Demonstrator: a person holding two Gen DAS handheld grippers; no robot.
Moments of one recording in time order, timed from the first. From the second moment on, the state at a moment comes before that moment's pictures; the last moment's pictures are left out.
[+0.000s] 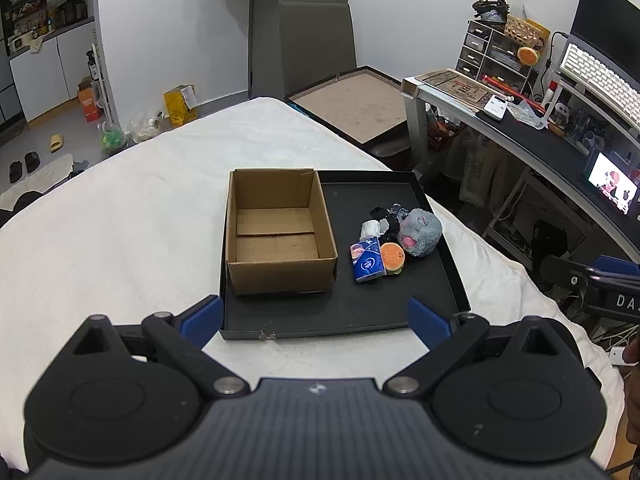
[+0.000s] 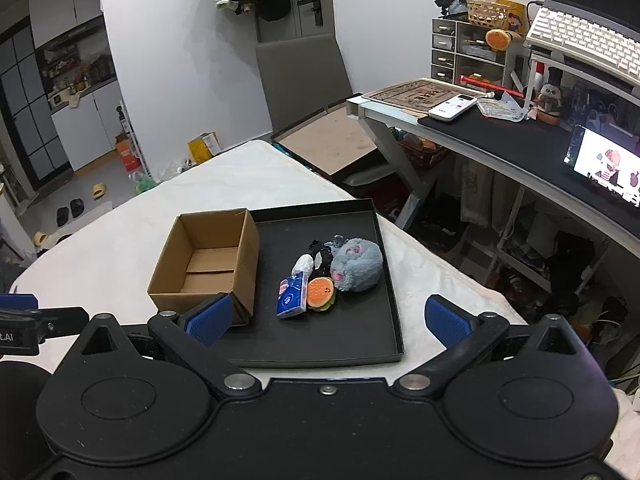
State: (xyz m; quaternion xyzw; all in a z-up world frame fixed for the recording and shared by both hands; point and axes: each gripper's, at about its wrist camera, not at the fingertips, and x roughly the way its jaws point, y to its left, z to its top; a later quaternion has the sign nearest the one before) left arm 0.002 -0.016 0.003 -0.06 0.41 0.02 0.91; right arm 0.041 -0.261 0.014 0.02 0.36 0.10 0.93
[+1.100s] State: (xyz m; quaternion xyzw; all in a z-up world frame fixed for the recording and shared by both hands) left arm -0.005 -0.023 0.003 -0.04 0.41 0.01 0.91; right arm 0.035 -0.266 0.015 0.02 0.35 0.11 0.93
